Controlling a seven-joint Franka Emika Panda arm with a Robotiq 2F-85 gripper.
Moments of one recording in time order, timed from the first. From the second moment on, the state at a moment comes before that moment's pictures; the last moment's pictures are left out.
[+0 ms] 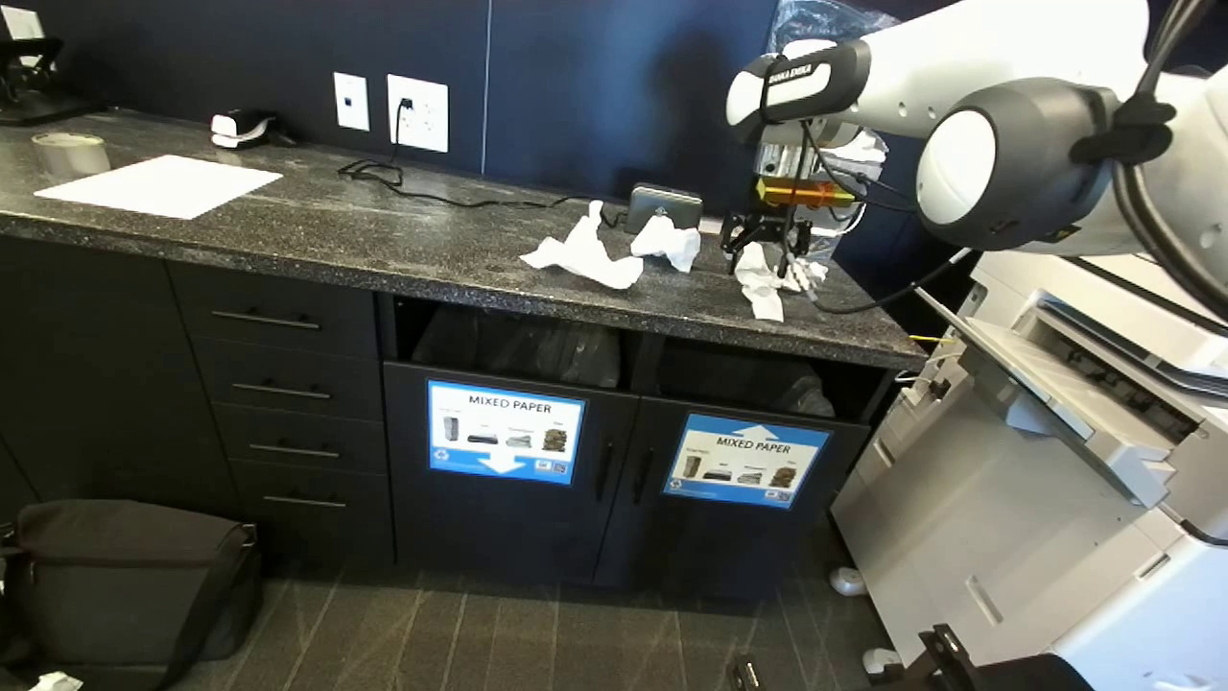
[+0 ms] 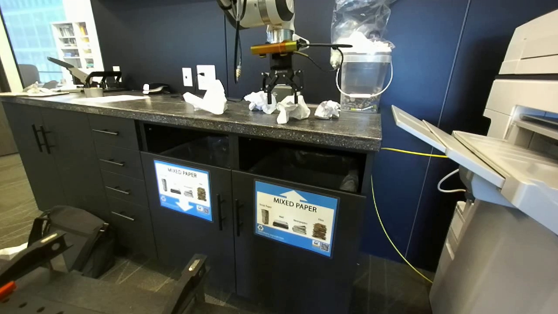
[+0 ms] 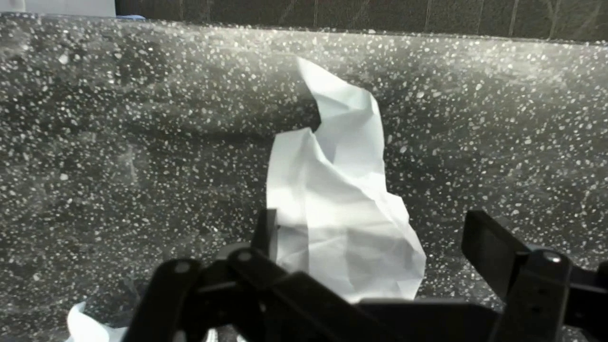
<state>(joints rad) -0.01 1.02 -0.16 -0.78 0.03 1.76 0.02</state>
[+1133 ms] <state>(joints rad) -0.04 1.07 -0.16 -0.78 0.05 1.79 0.08</state>
